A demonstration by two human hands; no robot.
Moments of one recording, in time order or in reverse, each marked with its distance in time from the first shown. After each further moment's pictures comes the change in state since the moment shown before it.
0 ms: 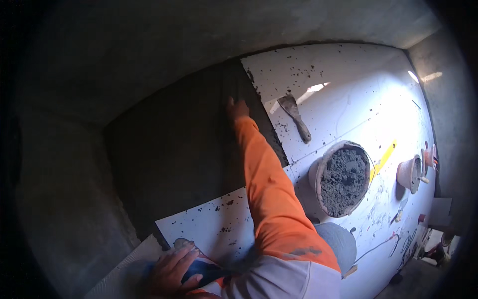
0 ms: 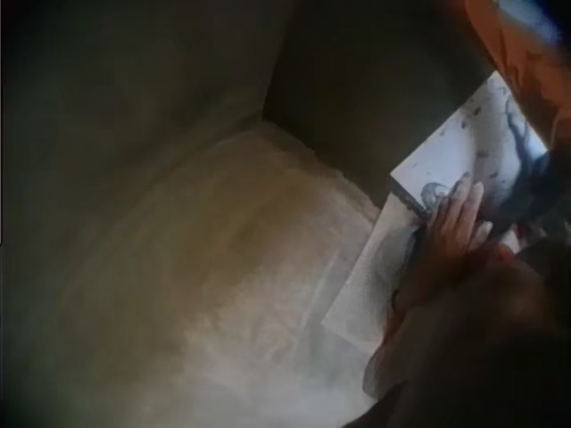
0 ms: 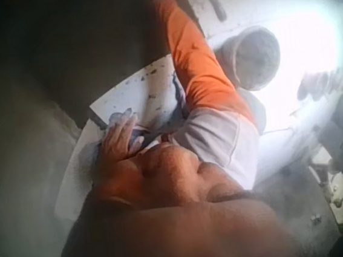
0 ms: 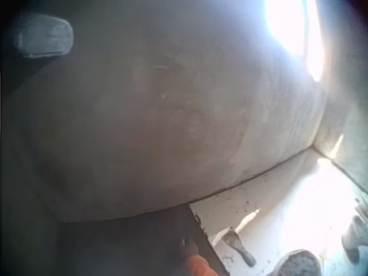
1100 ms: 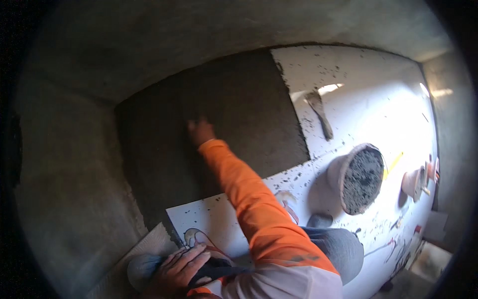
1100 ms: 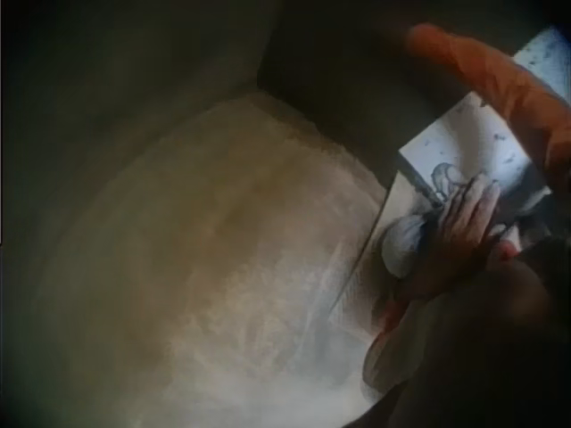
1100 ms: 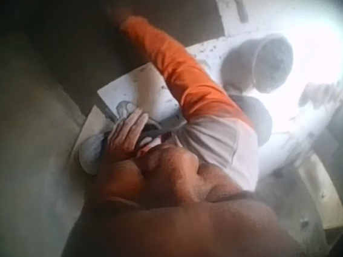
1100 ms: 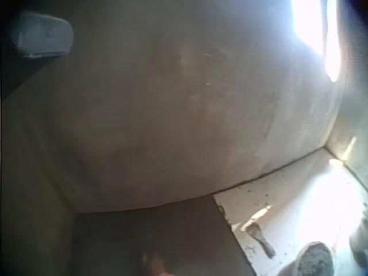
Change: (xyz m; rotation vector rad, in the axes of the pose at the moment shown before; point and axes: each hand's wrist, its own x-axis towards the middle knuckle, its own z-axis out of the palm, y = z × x) left_hand -0.038 -0.044 -0.013 -0.016 0.036 0.028; right_hand -0.167 -0.063 0.146 0.015 -0.282 -0.286
